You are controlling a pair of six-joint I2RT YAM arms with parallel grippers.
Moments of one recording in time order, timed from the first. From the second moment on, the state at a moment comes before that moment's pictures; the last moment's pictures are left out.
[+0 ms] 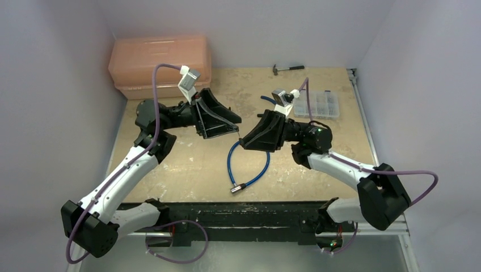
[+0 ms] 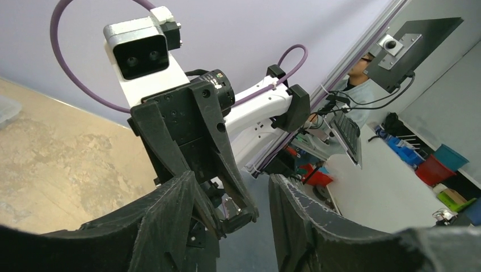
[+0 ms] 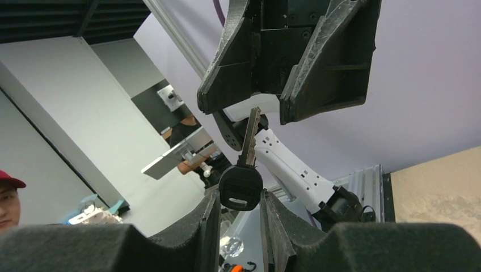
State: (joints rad) left arm -0.49 1.08 1.00 0.57 0.99 -1.01; right arm 0.61 1.33 0.73 1.50 -0.96 1.48
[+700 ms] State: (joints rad) left arm -0.52 1.09 0.98 0.53 0.98 -0.98; right arm 0.61 1.35 0.74 1.50 -0.96 1.48
